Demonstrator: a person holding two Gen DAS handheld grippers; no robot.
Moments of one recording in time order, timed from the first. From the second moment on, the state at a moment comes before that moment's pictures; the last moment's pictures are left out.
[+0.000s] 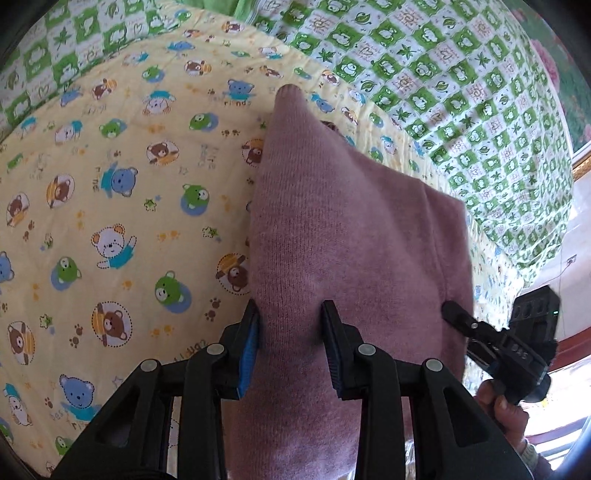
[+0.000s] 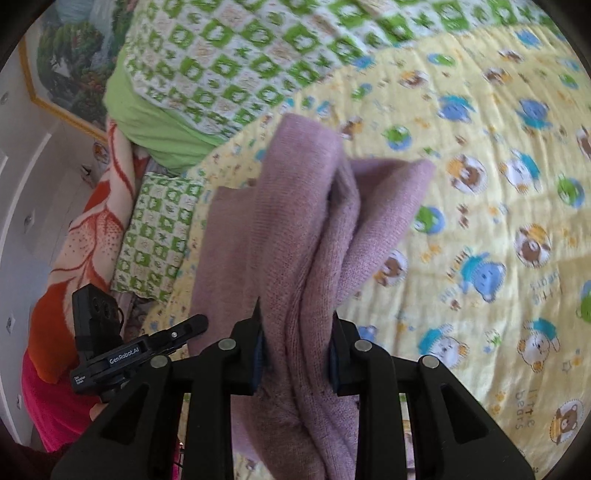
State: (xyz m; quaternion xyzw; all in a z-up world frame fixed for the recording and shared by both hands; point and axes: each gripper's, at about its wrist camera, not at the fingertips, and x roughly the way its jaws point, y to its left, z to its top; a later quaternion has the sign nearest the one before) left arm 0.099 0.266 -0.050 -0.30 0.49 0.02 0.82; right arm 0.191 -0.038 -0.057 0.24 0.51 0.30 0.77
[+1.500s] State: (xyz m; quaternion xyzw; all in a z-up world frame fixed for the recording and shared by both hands) left arm 0.027 0.214 -0.063 -0.14 0.55 0.03 0.82; right arm 0.087 -0.072 -0.067 0.12 0.51 0.15 0.84
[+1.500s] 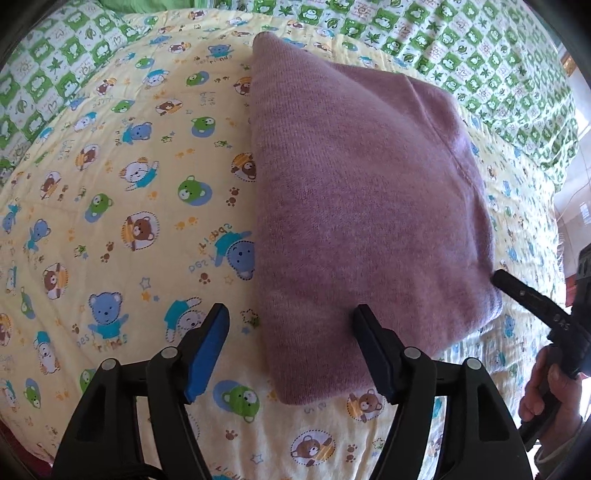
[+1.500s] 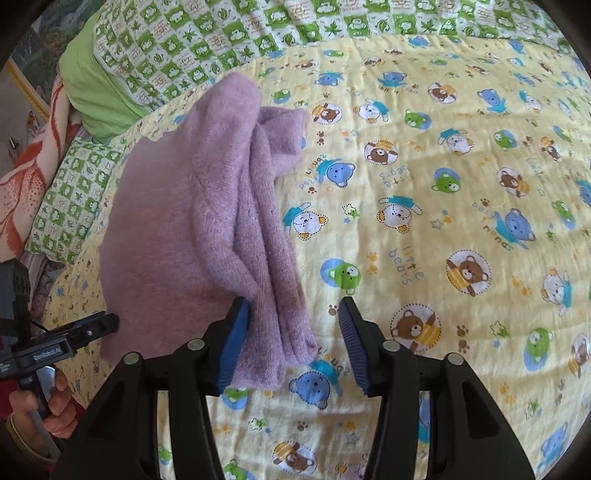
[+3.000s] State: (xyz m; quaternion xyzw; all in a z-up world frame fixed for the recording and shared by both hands) left arm 0.020 0.221 -0.060 -0.13 0.54 0.04 0.83; right arm 0.171 -0.028 -0.069 0.05 0.51 0.07 0.86
